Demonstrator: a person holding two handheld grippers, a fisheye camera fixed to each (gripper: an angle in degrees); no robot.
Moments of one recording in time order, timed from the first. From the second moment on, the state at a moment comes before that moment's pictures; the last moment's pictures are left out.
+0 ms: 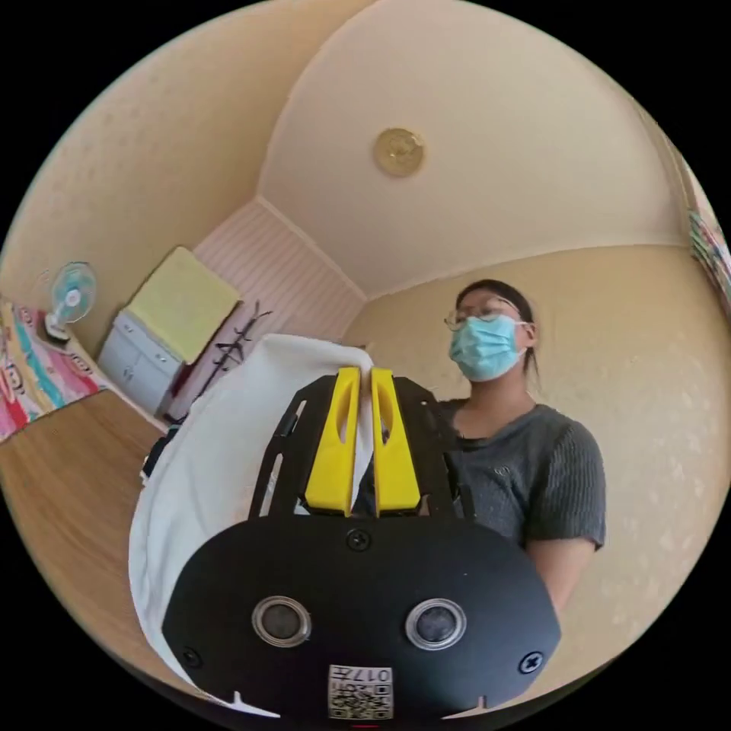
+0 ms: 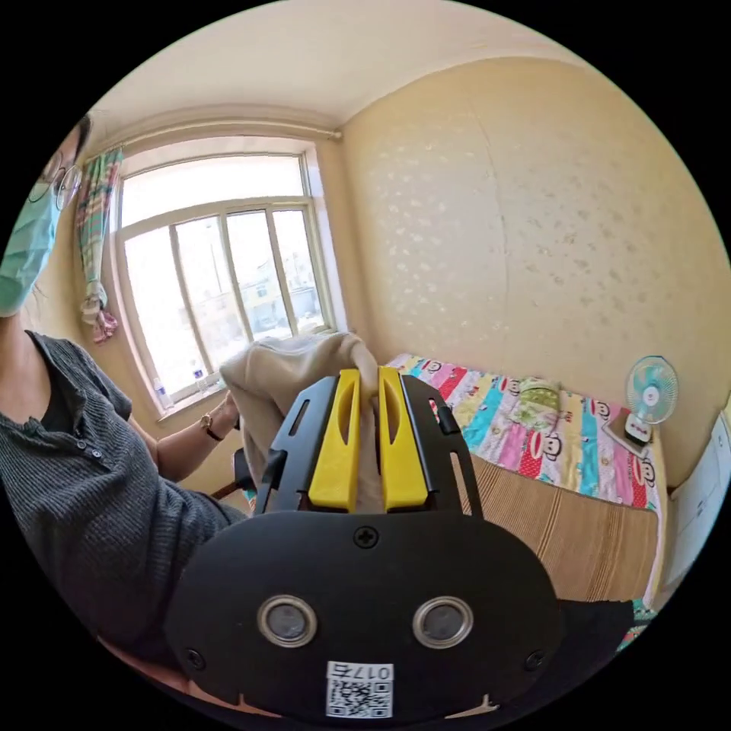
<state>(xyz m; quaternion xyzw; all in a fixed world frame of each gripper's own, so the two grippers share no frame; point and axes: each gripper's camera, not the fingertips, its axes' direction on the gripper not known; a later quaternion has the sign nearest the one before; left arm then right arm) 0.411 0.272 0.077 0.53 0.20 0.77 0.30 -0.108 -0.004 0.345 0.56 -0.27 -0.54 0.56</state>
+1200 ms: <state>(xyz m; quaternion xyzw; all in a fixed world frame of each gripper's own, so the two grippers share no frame) 0.760 0.253 0.150 0.72 0.00 0.66 0.21 -0.047 0.048 0.380 0.51 -0.38 -0.62 0.46</state>
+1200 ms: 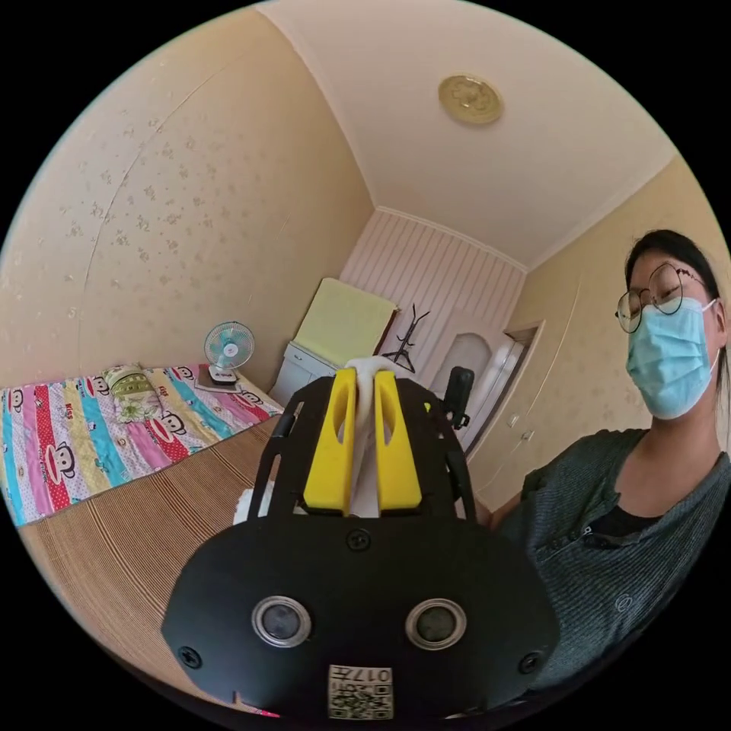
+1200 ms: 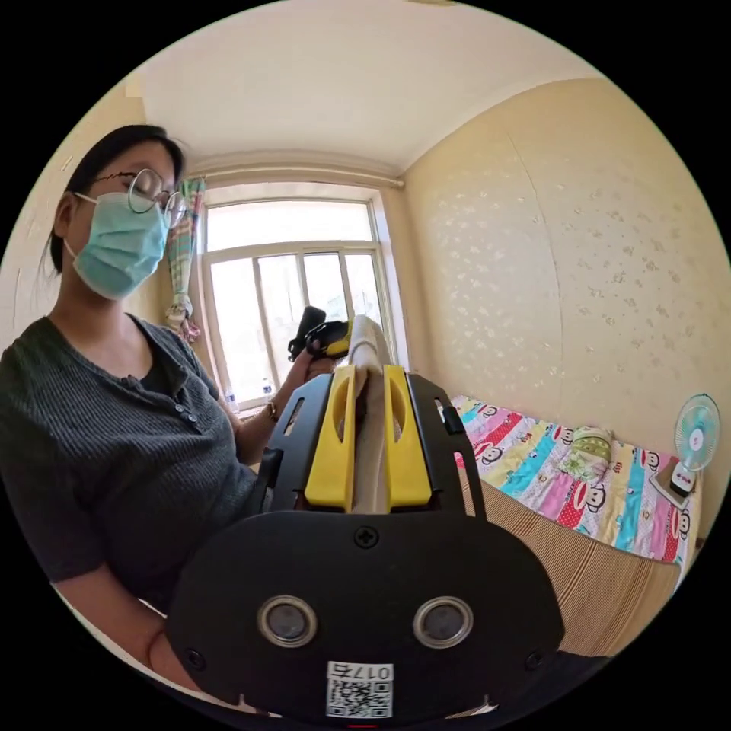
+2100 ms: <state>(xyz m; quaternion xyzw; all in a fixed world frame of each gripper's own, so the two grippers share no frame) 0.616 0.379 0.218 0.83 -0.02 0.54 0.12 -0.065 -0.103 0.222 0.36 -0.47 -0.62 0.52</state>
